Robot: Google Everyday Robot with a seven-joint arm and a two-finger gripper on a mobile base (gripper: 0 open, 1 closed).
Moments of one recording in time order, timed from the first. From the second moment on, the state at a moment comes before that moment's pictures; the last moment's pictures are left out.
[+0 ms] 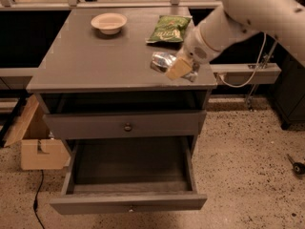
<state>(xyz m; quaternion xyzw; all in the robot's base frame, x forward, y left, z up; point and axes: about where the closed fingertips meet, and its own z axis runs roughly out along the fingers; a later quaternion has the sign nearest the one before) 0.629 -0.064 0.883 -0.53 0.78 0.11 0.31</state>
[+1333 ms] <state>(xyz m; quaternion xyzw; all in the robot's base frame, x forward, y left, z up) 0.551 -0.108 0.815 -0.44 0.84 0.15 0.30</state>
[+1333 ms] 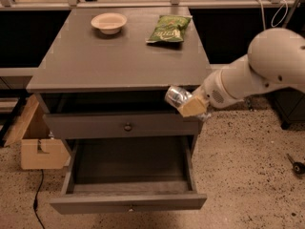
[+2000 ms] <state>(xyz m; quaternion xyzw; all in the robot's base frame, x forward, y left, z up) 0.497 -0.075 0.691 -0.39 0.86 0.25 0.22</state>
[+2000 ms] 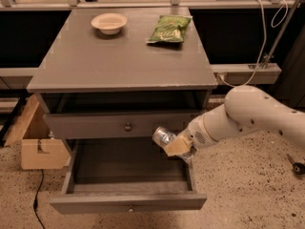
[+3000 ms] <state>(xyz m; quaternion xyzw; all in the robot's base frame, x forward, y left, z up) 0.486 -0.030 0.602 -0.38 0.85 0.32 0.17</state>
